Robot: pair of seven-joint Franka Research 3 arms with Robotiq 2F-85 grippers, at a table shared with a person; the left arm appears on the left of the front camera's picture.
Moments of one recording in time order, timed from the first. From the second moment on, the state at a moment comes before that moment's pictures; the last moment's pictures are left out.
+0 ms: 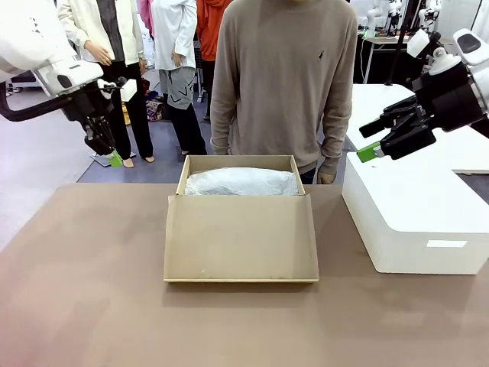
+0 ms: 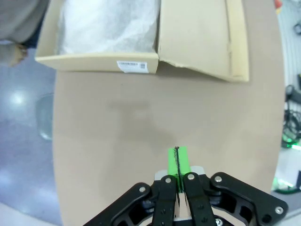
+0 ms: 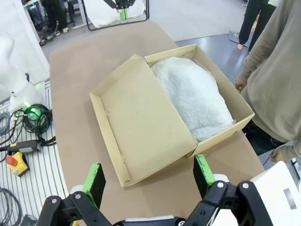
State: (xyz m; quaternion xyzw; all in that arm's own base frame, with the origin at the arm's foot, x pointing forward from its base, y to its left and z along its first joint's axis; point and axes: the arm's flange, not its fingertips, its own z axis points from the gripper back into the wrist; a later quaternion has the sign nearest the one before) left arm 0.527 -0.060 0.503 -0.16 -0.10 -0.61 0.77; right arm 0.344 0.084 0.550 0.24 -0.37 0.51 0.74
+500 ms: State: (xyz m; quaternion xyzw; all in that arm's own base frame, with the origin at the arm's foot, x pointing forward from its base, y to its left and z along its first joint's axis) left arm 0.546 -0.043 0.440 -0.23 -0.10 -0.59 0.77; right arm 0.344 0.084 0.550 0.24 -0.37 0.51 0.74
